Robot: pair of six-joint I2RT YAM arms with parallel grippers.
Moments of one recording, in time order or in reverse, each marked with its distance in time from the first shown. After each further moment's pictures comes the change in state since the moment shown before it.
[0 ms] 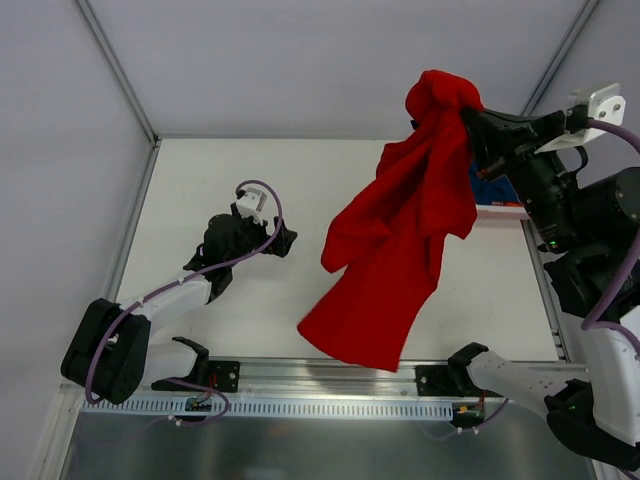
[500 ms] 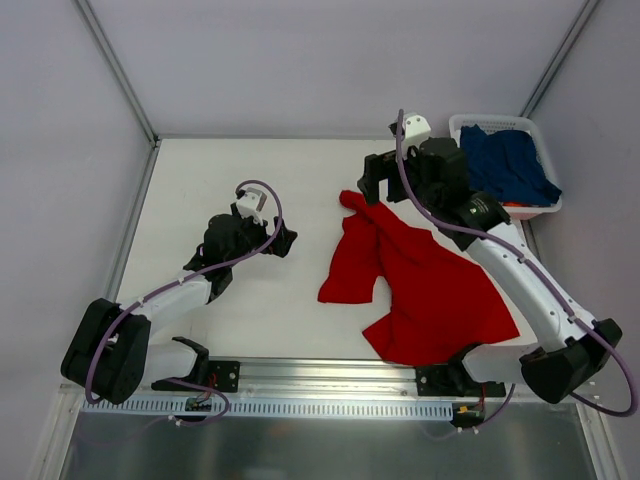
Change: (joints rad) left arm 0.000 0.000 0.000 0.000 0.000 0.000; right arm 0.000 0.262 -0.348 -0.075 -0.029 0.106
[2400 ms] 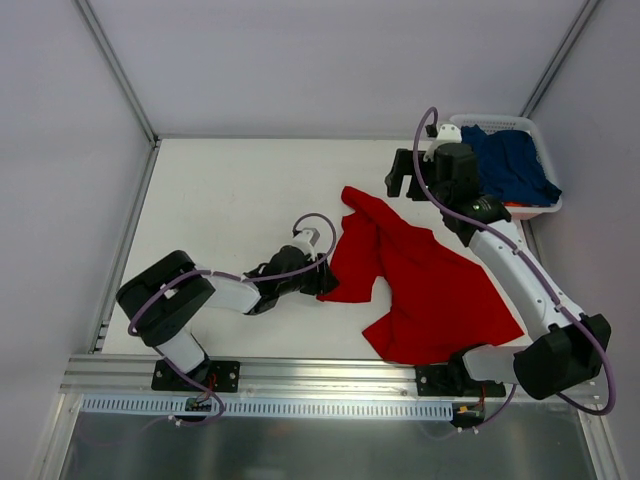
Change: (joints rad) left arm -0.422 0.394 0.028 0.098 -0.143 -0.453; right arm -0.193 0.038 -0.158 0.082 0.052 0.166
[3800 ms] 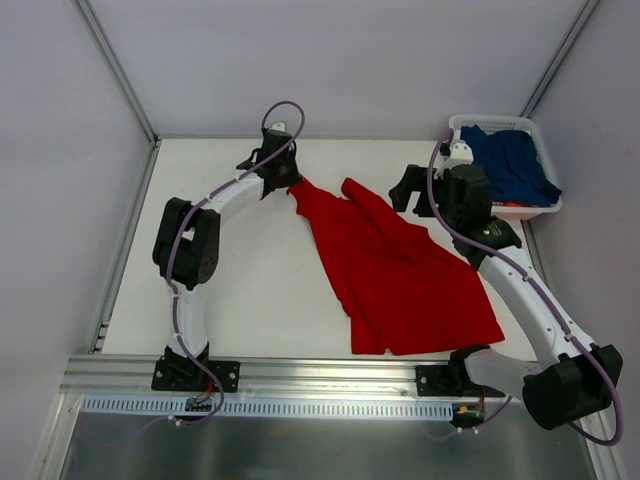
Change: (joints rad) left arm 0.431 0.369 0.993 -0.746 -0.144 0.121; right arm -0.037 -0.144 -0.181 0.083 -0.086 0.062
